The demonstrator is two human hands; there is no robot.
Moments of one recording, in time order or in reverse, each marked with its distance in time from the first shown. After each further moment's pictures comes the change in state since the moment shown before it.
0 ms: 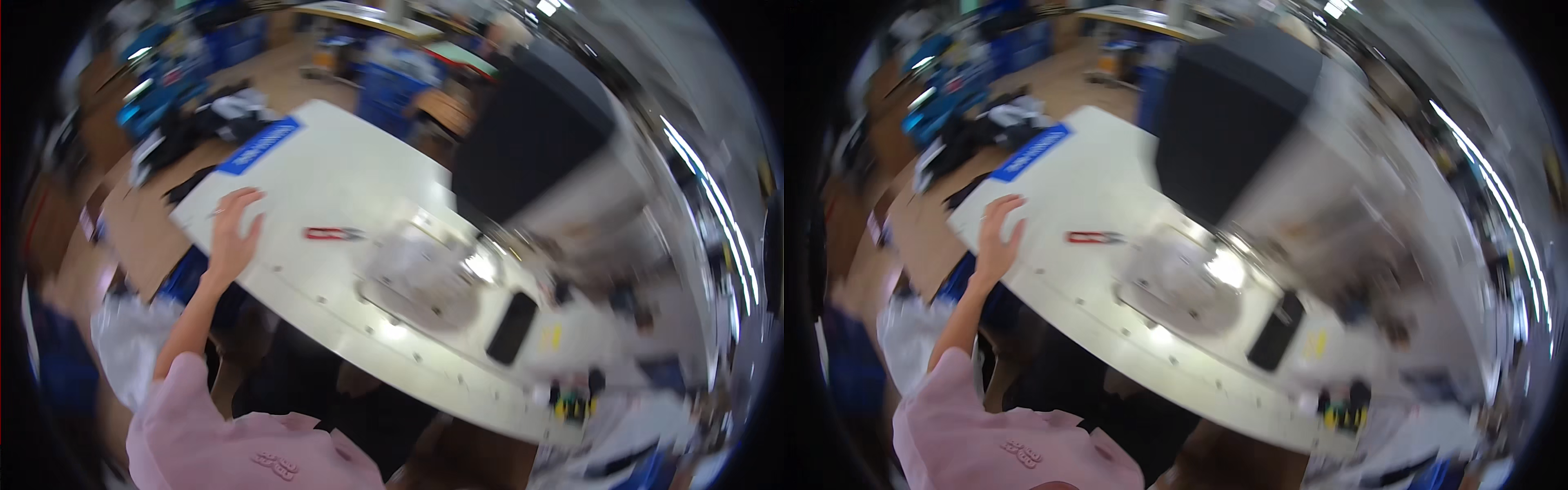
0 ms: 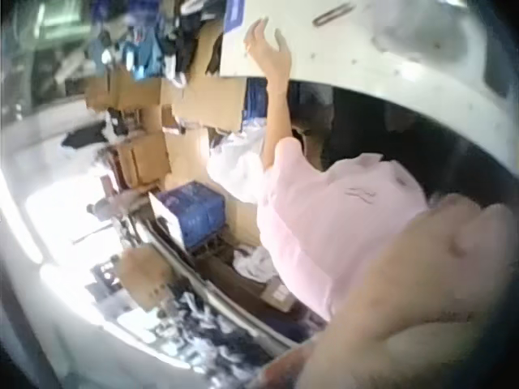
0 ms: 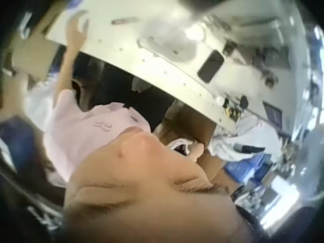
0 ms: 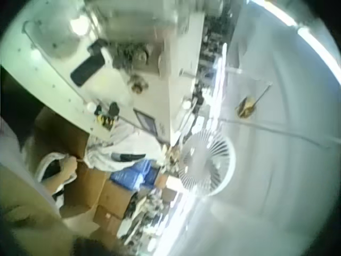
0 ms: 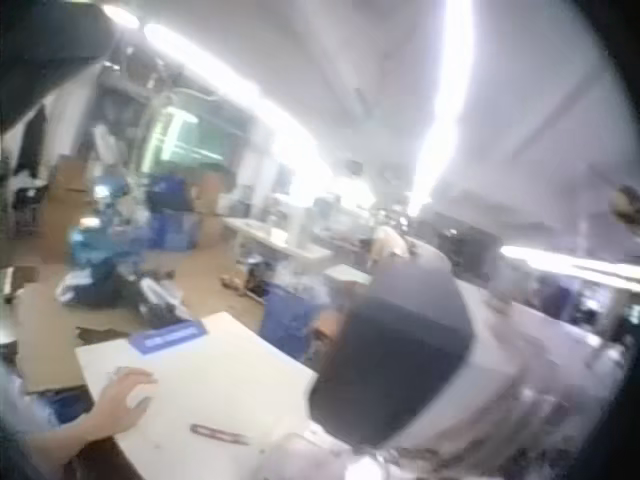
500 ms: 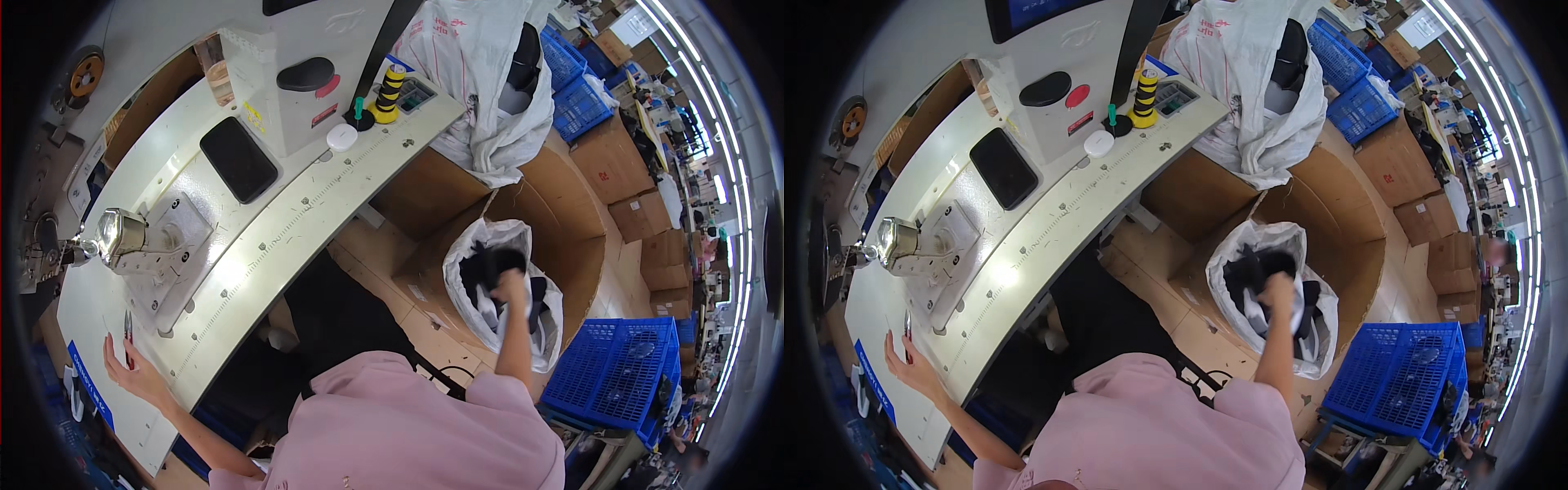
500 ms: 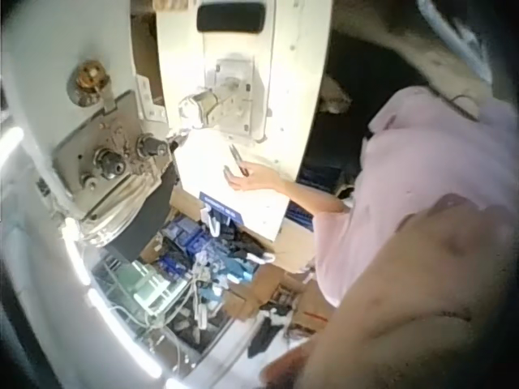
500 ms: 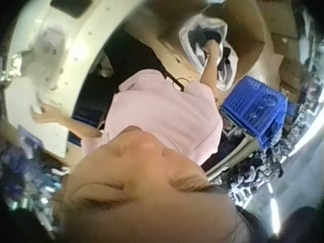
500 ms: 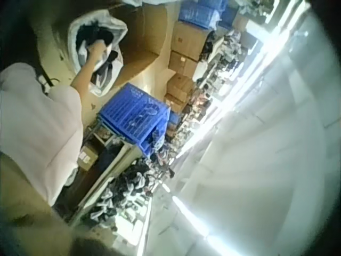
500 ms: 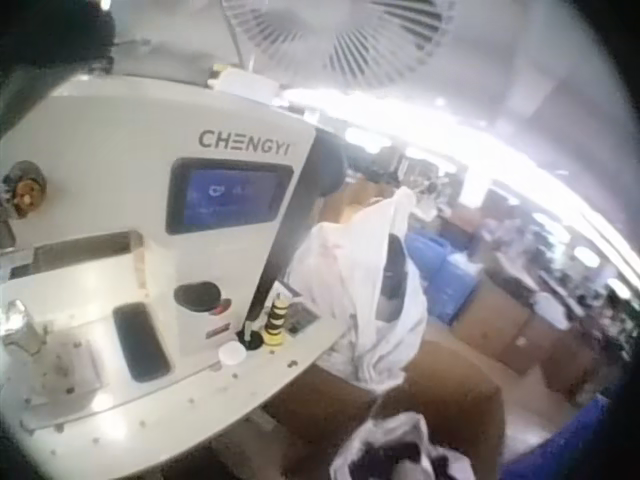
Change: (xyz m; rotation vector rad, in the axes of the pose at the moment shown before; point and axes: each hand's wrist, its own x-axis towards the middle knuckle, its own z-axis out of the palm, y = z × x) left_hand -0.015 0.087 0.099 -0.129 -0.218 0.133; right_hand -0.041 0.128 0.162 -0.008 -0.373 0.415
